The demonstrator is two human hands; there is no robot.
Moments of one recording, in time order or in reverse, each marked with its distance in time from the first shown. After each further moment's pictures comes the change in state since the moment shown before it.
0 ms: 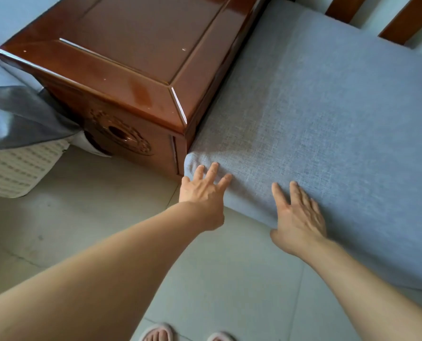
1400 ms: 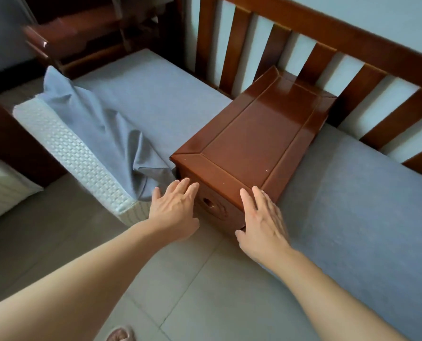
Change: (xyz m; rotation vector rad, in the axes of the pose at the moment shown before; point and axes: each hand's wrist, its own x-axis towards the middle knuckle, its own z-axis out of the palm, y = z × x) left_hand -0.184 -0.196 -0.189 -0.244 0.218 -0.320; right_hand -0.100 -0.213 -0.231 0.100 0.249 -0.456
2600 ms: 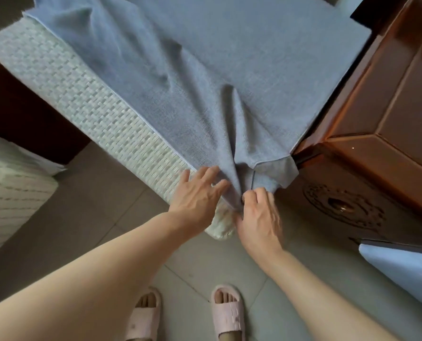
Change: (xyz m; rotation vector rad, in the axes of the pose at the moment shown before) left_hand 0.166 -0.318 0.121 0.102 -0.020 0.268; right_hand 0.224 -0.247 0.255 -0.007 0.214 0.083
